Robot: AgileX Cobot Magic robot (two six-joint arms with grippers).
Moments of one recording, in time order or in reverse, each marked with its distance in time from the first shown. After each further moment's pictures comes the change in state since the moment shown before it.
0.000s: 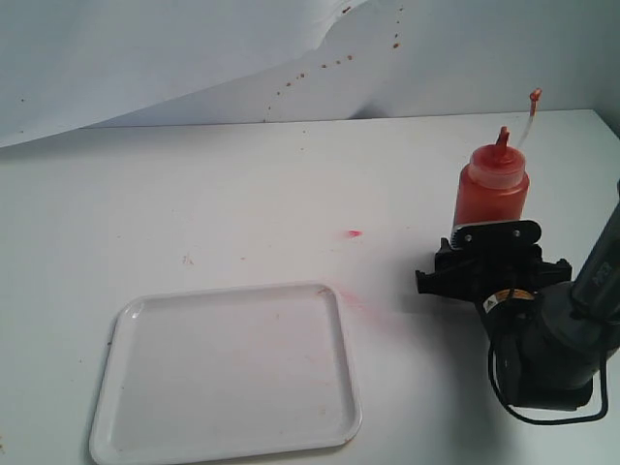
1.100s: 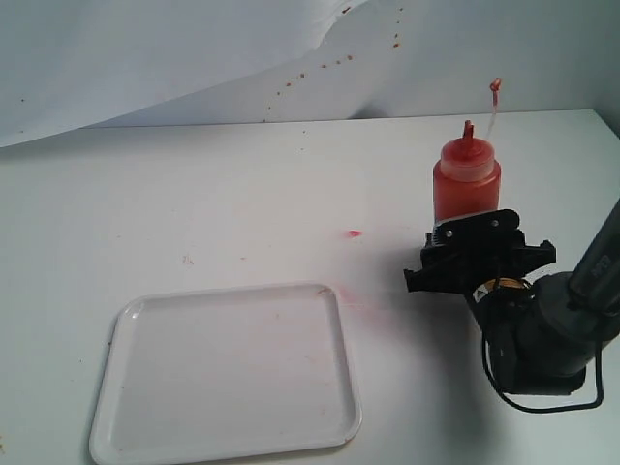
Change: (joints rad) left arm 0.000 0.000 0.000 0.000 -0.064 0.000; right arm 0.000 -0.017 -0.039 -0.081 0.041 -0.100
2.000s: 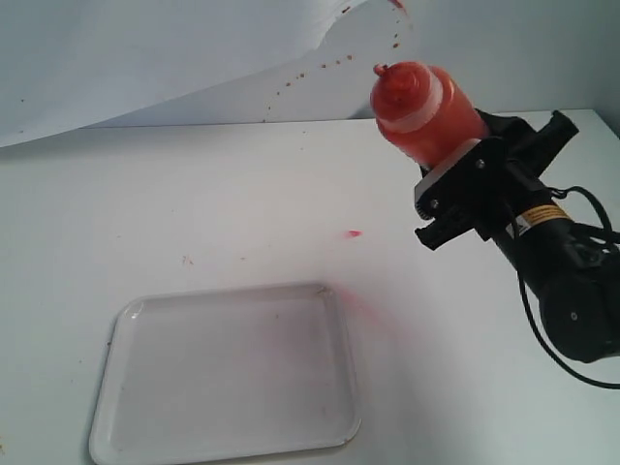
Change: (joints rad) left arm 0.000 0.000 0.000 -0.263 -0.044 -0.054; right arm 0.000 -0.448 0.096 -0.185 0.096 -0.645
